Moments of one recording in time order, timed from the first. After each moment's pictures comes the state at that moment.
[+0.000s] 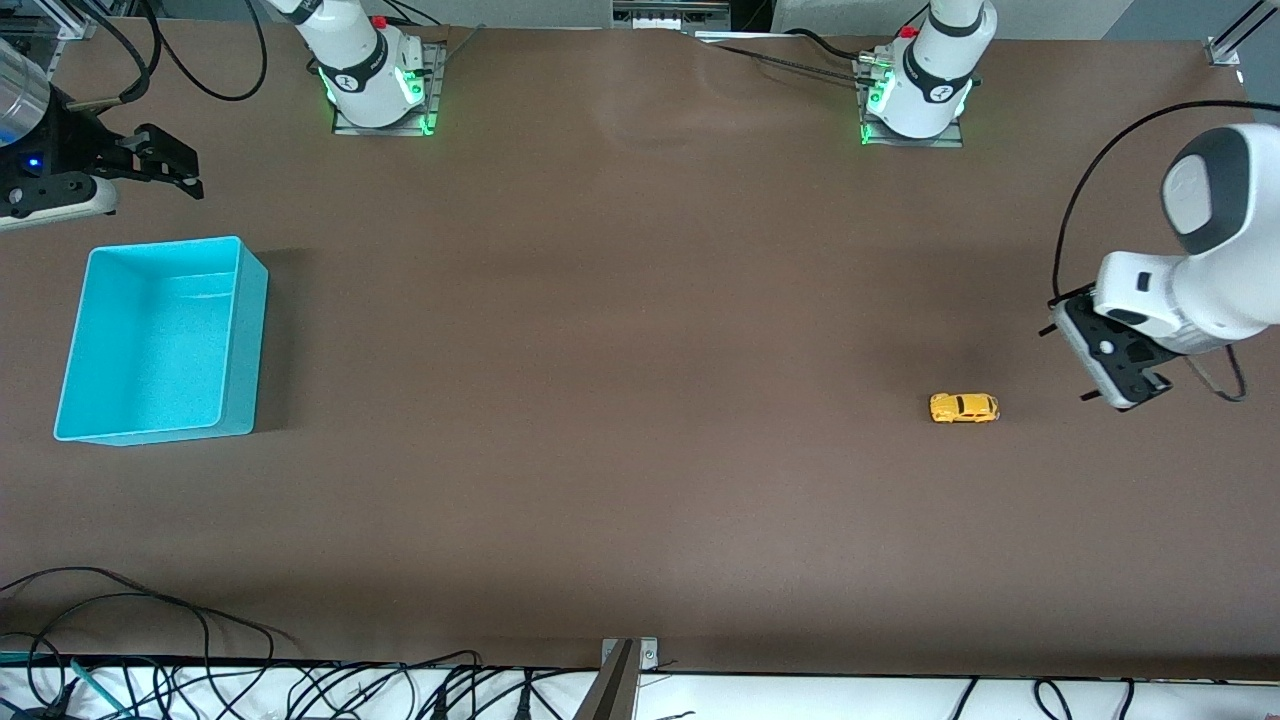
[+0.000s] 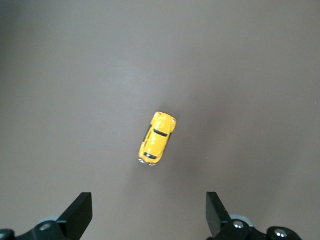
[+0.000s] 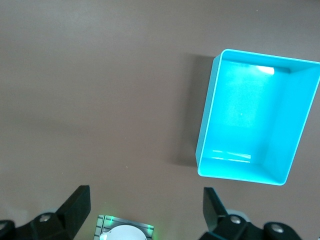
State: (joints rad) left arm 0.14 0.23 -0.10 -1.83 0.01 2.01 1.19; right arm -0.03 -0.10 0.05 -1.74 -0.03 1.53 -0.21
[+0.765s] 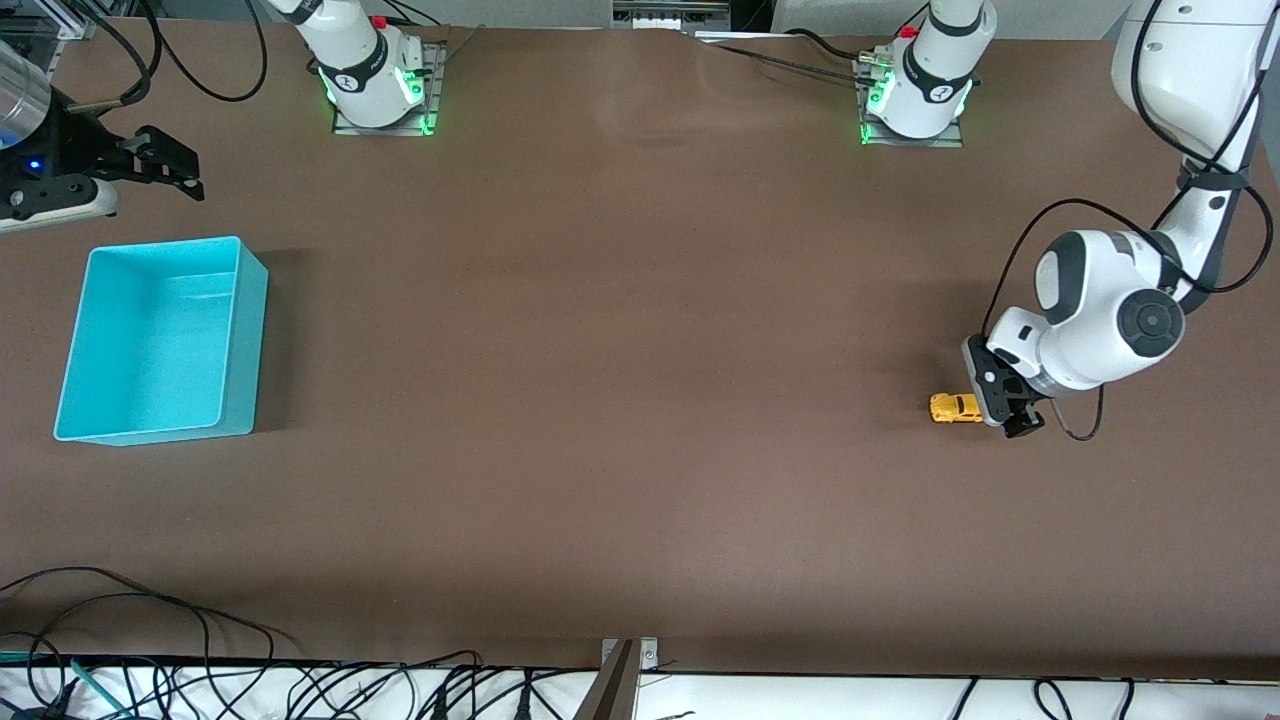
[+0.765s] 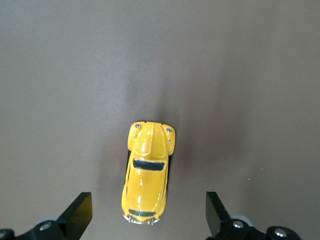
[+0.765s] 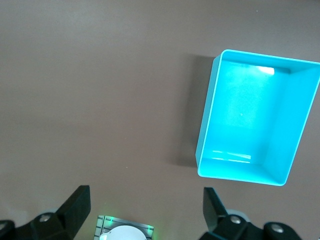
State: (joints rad) left arm 0.14 0.46 -0.11 -2.01 0.08 2.44 1.39; right arm -0.03 -0.10 0.05 -1.74 -0.03 1.53 -0.21
